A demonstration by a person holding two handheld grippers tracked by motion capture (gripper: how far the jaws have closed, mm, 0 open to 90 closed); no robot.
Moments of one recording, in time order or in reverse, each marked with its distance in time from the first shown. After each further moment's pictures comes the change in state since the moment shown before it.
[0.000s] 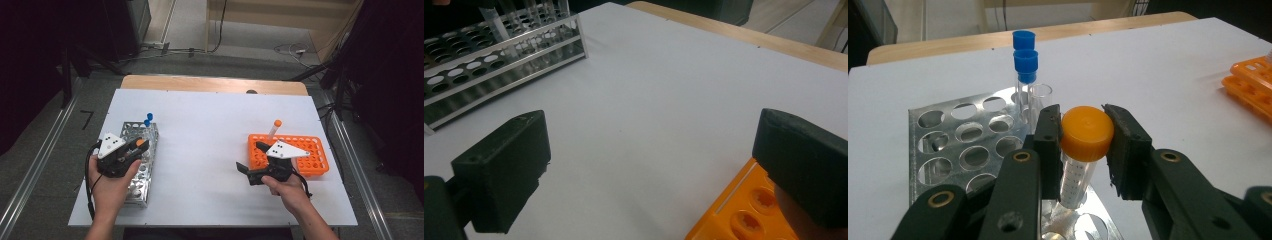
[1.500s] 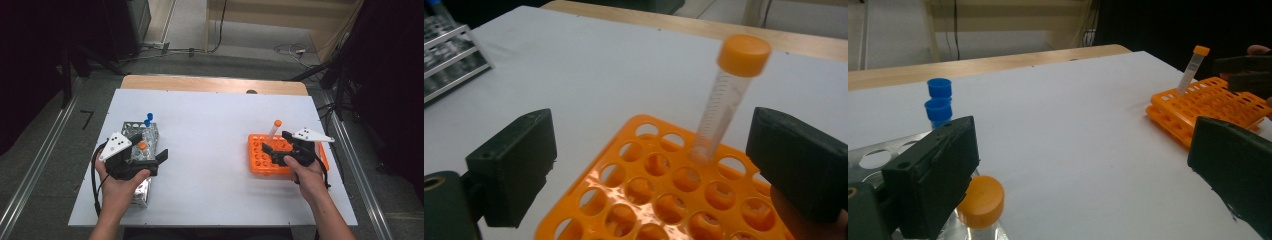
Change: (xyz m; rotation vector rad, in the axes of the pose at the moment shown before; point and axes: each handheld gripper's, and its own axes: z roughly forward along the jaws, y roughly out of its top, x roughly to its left) left arm -0.029 0.015 -0.005 -0.096 -0.179 -0.010; right arm -0.074 -0.005 -0.018 0.027 -0.189 0.164
